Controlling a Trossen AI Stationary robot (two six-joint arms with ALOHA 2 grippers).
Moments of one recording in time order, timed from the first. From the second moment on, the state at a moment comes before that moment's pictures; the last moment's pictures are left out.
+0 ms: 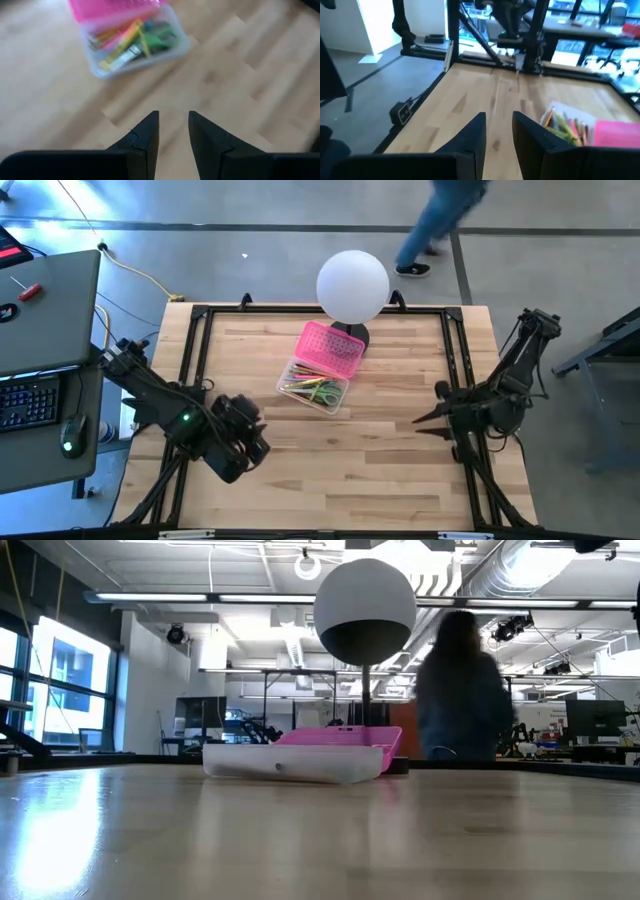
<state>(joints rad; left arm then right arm) -0.69 1.48 1.49 -1.33 -0.67 -1.42 0.94 0.63 0.56 -0.21 0.74 0.17</state>
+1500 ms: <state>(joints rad) -0.64 1.49 1.49 -0.80 -0.87 -0.93 0.94 0.61 0.56 -0.20 0.62 0.13</state>
